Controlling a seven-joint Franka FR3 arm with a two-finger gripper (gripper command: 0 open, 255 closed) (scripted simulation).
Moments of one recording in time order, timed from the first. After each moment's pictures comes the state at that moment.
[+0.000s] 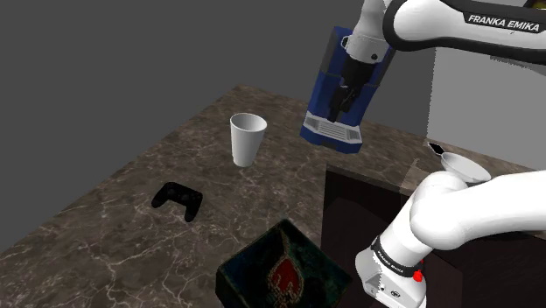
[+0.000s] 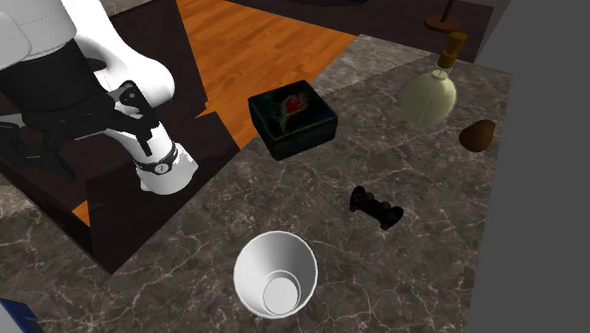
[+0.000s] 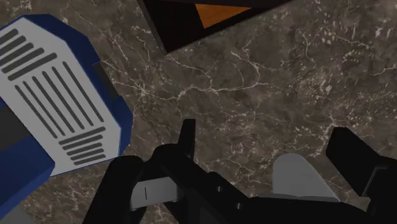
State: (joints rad) arm 0.00 -0.75 0.02 -2.37 -0.05 1.65 -0.02
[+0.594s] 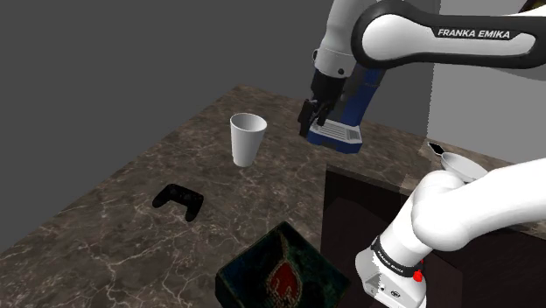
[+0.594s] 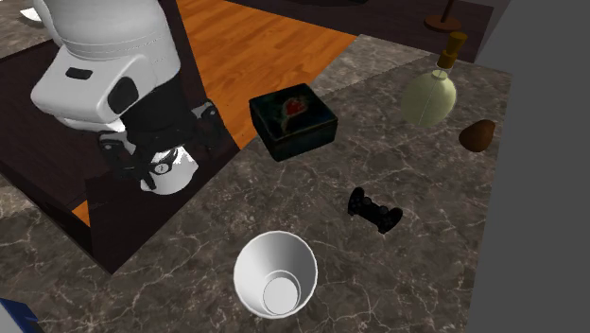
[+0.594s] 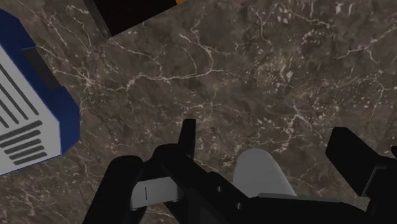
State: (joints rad) arm 0.05 -0.63 0.15 -2.38 0.04 1.77 0.13
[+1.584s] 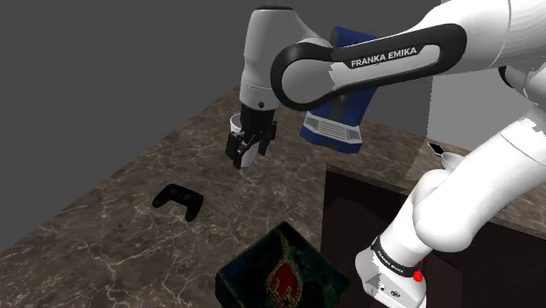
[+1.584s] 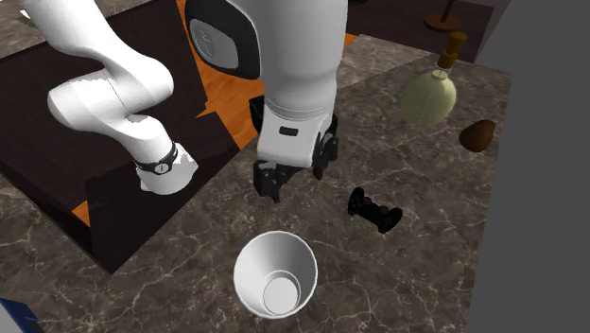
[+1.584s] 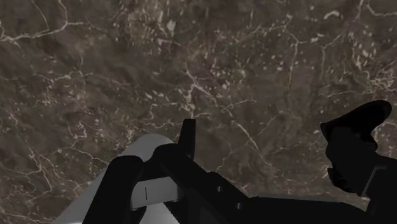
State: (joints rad) arm 0.11 -0.21 0.38 -2.21 0.08 2.01 0.43
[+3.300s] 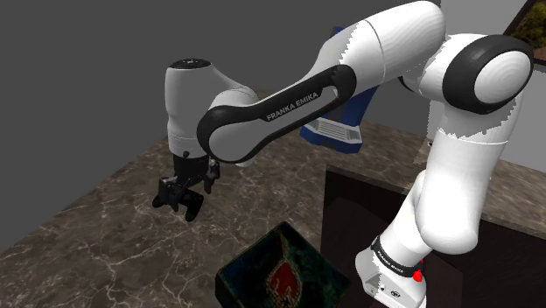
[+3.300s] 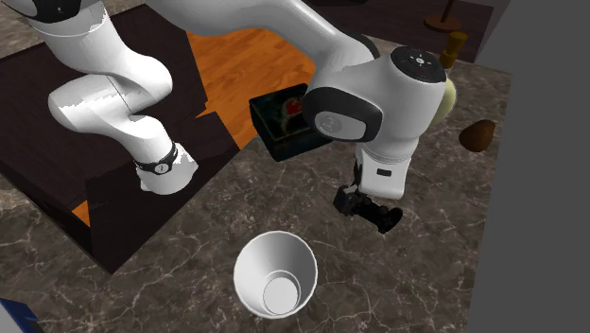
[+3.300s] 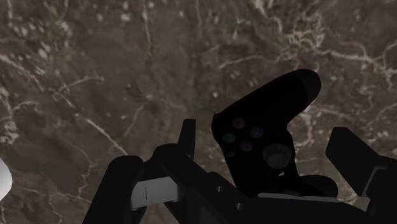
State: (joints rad) arm 0.22 0.28 0.47 -1.93 -0.12 2.18 0.73
